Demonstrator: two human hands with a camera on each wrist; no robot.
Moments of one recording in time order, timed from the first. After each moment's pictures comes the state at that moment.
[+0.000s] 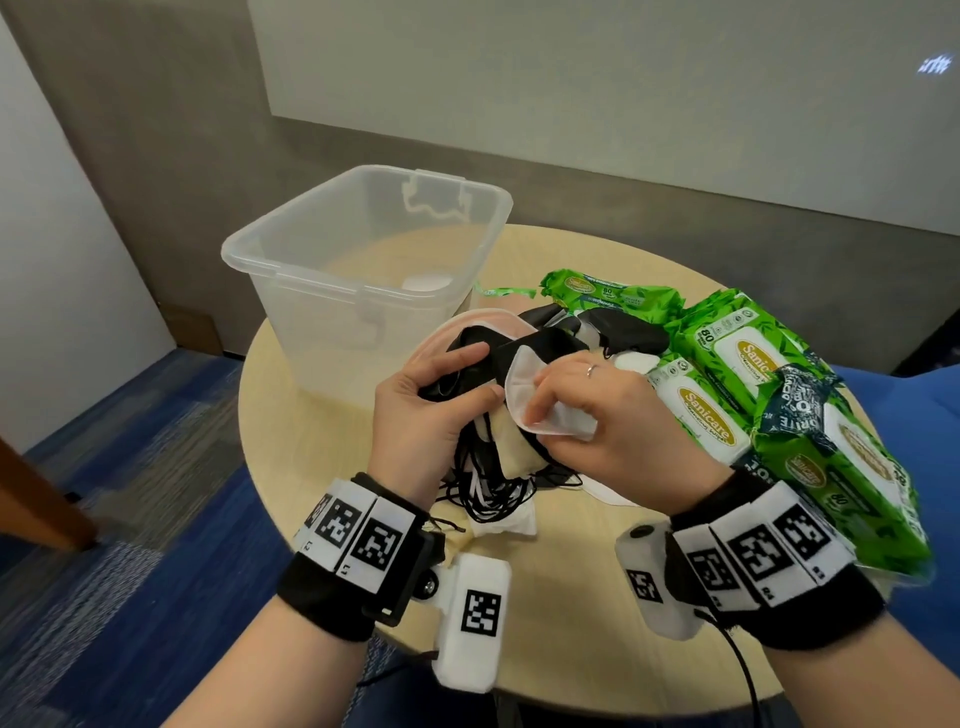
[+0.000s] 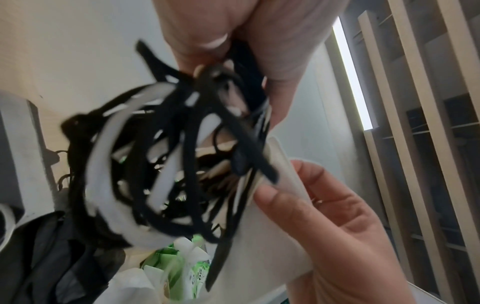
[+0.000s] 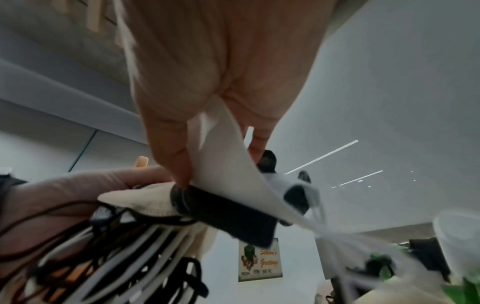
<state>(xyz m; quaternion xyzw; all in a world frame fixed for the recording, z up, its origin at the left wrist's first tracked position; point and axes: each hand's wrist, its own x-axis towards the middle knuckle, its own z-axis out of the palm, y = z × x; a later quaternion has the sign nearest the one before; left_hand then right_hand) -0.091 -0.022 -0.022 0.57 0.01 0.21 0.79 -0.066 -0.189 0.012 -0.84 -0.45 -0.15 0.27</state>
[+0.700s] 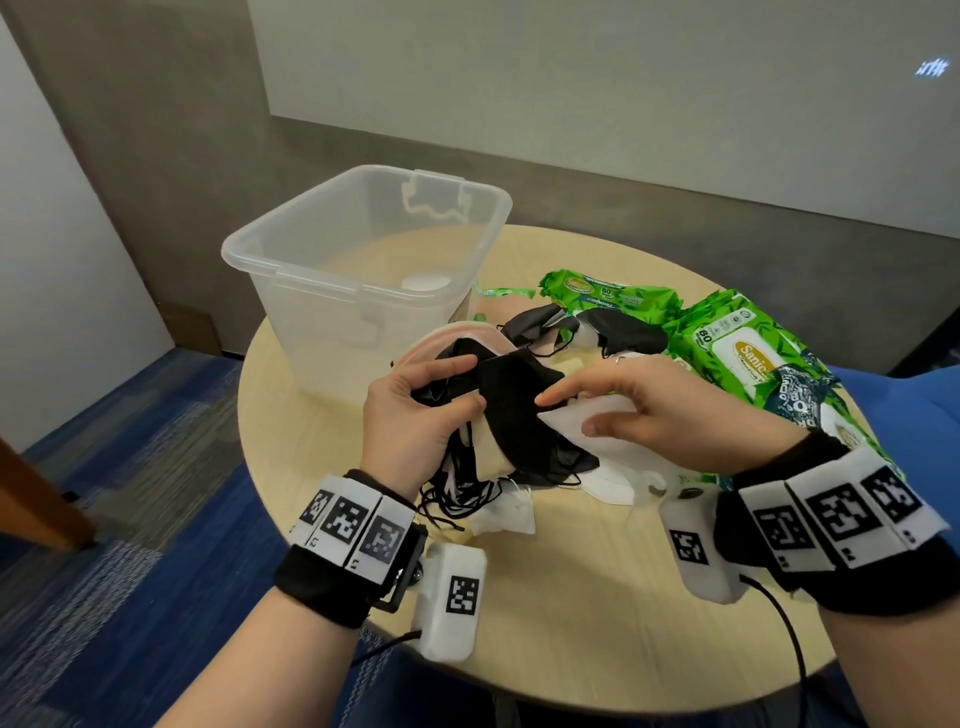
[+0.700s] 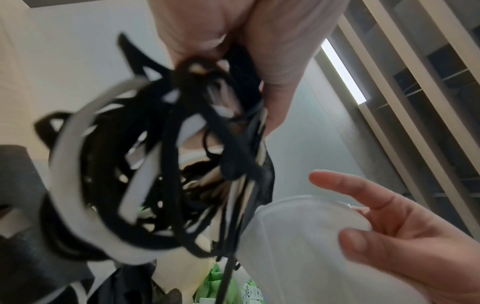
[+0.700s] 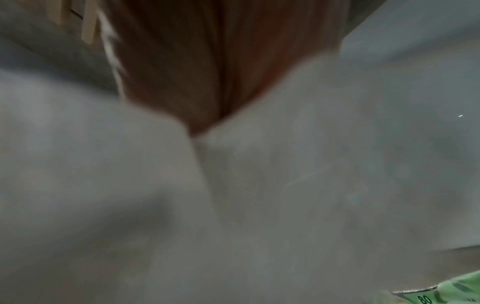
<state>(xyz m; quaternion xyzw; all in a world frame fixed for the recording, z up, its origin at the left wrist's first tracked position) -0.087 -0.010 -0.031 0.66 0.04 0.22 0.71 -0.064 -0.211 0.052 -0.90 -0.36 0.08 0.23</state>
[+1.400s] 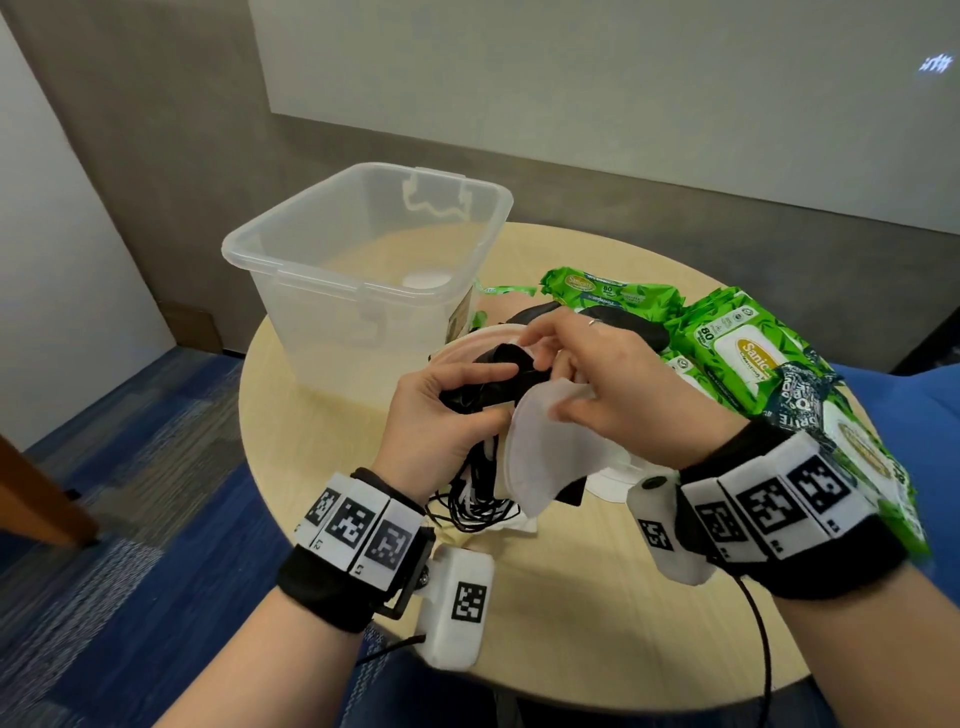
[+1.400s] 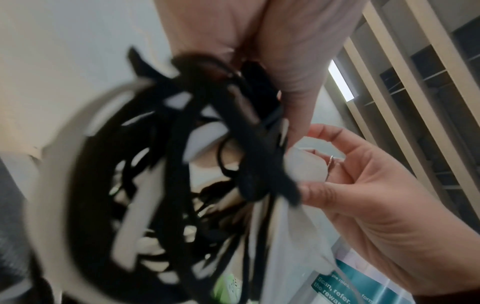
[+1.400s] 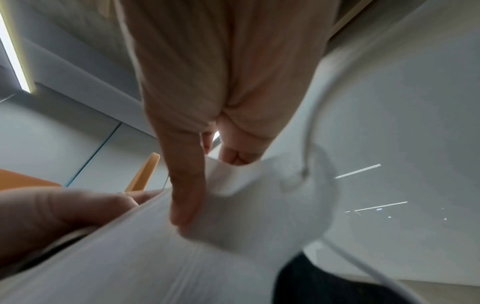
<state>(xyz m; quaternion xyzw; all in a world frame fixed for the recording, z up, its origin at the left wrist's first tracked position) -0.094 -0.019 -0.020 0.67 -0.06 0.16 0.72 -0.059 -0.182 0.045 -0.89 -0.38 -0.03 0.25</state>
